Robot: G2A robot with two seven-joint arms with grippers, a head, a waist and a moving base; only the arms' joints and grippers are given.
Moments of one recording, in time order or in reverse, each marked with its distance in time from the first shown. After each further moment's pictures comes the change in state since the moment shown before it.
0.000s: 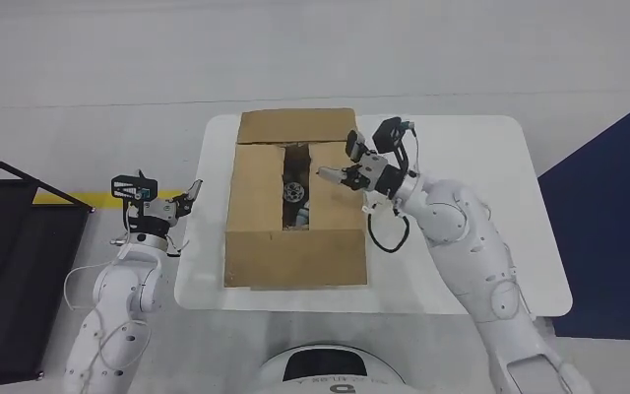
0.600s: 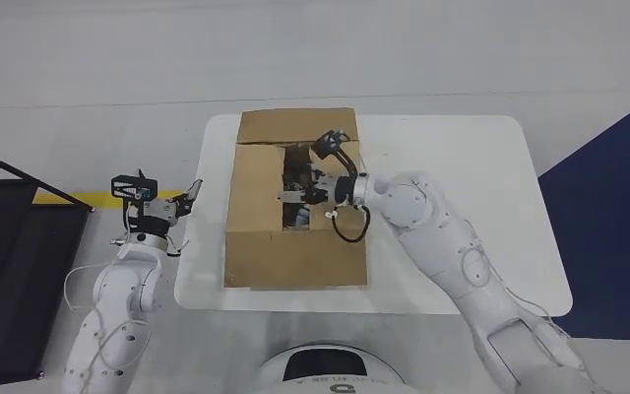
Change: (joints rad) left arm 0.000 0.000 0.000 0.000 0.000 0.000 0.000; right arm 0.234 -0.071 -0.307 0.237 0.298 0.225 0.390
